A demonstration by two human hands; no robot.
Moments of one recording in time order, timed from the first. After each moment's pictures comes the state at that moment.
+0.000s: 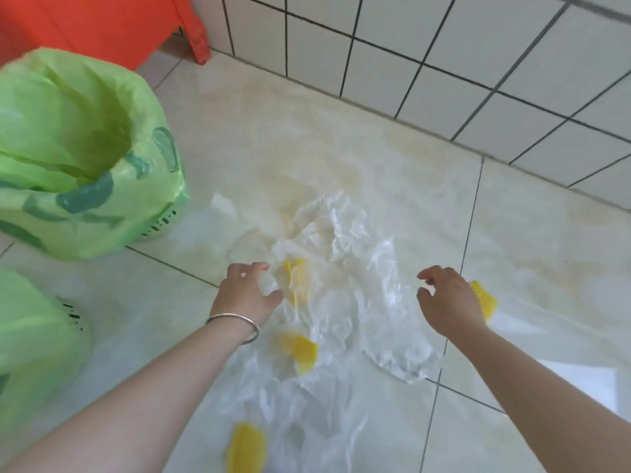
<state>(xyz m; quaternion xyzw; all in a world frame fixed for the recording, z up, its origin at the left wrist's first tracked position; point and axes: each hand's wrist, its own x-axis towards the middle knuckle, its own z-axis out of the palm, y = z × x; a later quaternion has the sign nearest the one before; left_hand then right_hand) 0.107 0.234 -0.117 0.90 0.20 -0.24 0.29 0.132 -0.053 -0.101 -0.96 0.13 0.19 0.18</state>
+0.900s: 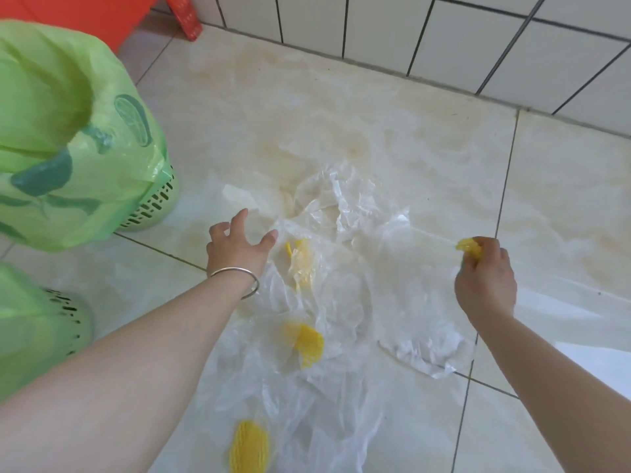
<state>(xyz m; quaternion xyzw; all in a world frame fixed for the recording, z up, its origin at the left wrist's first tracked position) 0.147 0.233 -0.165 0.90 0.32 -0.13 0.28 0.133 -0.080 -0.156 -0.93 0.27 0.03 0.27</state>
